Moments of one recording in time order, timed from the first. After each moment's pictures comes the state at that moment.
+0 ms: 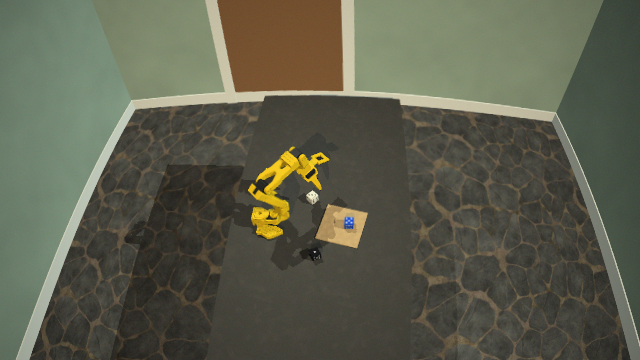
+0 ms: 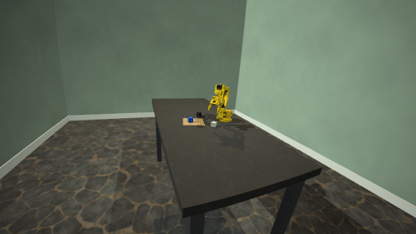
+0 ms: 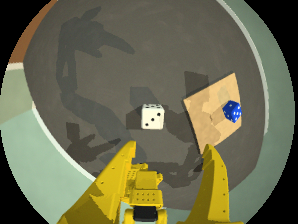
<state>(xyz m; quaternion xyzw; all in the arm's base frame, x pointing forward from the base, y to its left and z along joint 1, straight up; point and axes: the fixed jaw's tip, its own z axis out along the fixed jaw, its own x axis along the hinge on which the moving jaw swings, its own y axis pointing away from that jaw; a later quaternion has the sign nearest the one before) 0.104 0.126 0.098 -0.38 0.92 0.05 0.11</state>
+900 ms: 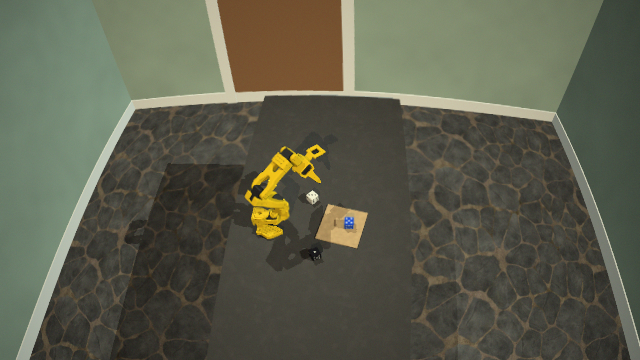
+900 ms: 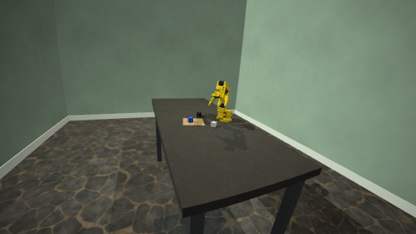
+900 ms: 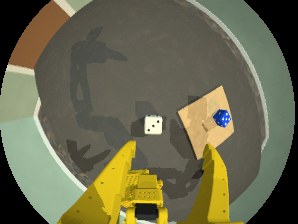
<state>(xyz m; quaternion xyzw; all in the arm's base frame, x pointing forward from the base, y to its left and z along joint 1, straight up) 0.104 0.130 0.131 -0.37 0.90 0.10 0.20</state>
